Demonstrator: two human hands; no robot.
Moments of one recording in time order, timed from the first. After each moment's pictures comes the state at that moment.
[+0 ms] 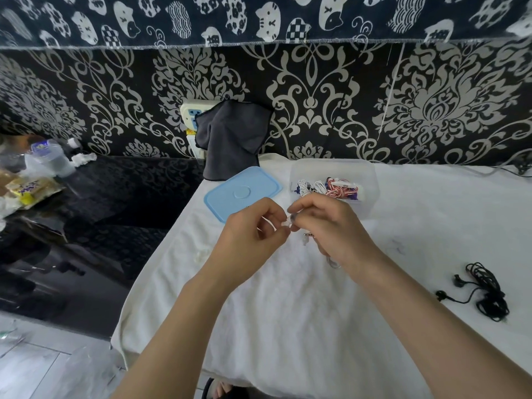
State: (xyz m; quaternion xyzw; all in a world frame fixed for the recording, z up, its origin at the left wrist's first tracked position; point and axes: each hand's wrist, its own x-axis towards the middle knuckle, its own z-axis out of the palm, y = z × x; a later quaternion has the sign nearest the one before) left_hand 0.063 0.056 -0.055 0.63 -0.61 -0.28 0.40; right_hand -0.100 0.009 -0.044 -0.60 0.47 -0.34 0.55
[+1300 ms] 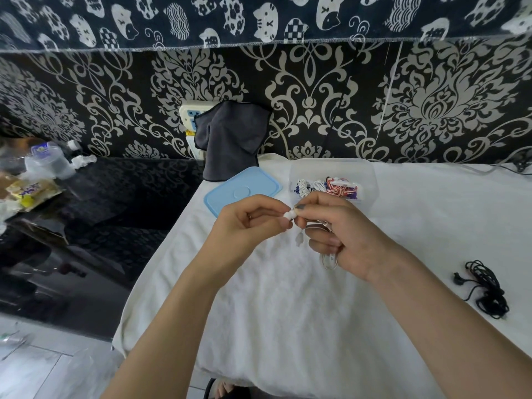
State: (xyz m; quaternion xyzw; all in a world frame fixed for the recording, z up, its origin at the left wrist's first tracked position) left_hand 0.067 0.060 -0.038 0.51 -0.51 -0.48 0.51; right_hand -0.108 0.000 -0.042 -0.45 0.37 -0.33 0.75
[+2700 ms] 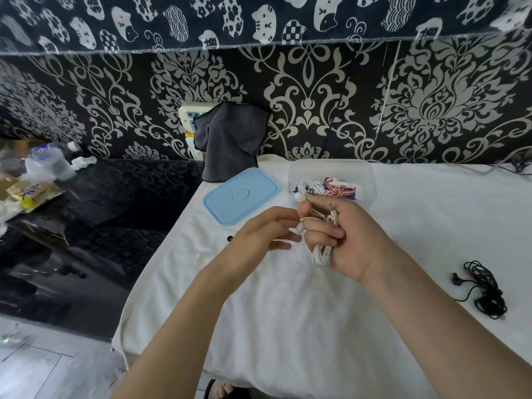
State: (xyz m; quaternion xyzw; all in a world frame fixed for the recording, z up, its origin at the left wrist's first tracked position) left_hand 0.056 0.051 -0.056 0.55 -0.48 -0.55 0.42; right_hand -0.106 -0.005 -0.046 -0.16 0.28 -0.34 0.88
